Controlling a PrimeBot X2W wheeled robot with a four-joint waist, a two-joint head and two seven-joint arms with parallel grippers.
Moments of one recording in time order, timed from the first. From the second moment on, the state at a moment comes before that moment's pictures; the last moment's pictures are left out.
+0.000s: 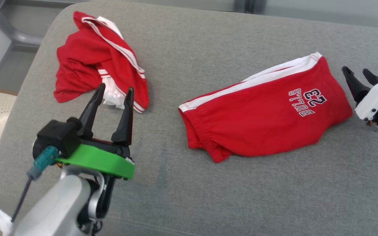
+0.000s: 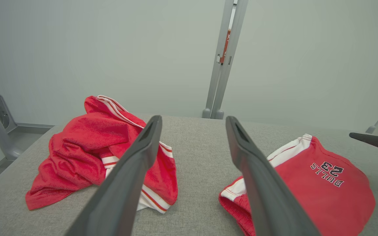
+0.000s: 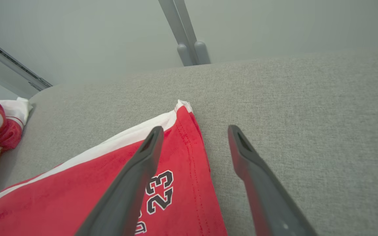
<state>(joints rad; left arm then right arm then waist) -0.47 0.49 -0.71 -0.01 -0.83 0.27 -0.26 -0.87 -0.67 0.93 0.78 1.36 0.13 -0.13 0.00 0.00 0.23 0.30</state>
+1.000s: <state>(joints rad) -0.16 0.08 -0.31 0.13 -0.40 -0.07 -0.26 -0.84 -0.65 0.89 0.89 1.55 0.13 0.03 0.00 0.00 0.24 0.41</state>
